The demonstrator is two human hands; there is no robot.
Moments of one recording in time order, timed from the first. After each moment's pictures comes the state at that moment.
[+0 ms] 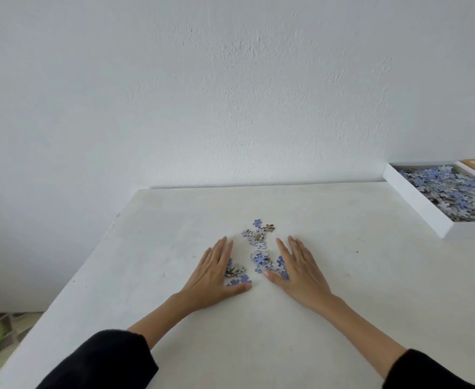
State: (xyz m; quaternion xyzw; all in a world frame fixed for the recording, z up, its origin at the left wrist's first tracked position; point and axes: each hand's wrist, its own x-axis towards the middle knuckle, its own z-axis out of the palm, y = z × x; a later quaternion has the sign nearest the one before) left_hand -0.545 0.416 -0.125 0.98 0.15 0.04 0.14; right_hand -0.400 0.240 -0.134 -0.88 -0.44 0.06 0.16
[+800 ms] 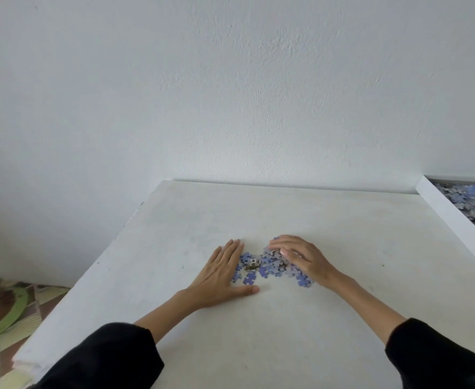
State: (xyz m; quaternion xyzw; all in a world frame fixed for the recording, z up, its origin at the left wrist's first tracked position) left_hand -0.560 0.423 -0.122 0.98 0.15 0.01 0.12; right_hand -0.366 0.275 -0.117 -0.71 -0.57 0.16 0.38
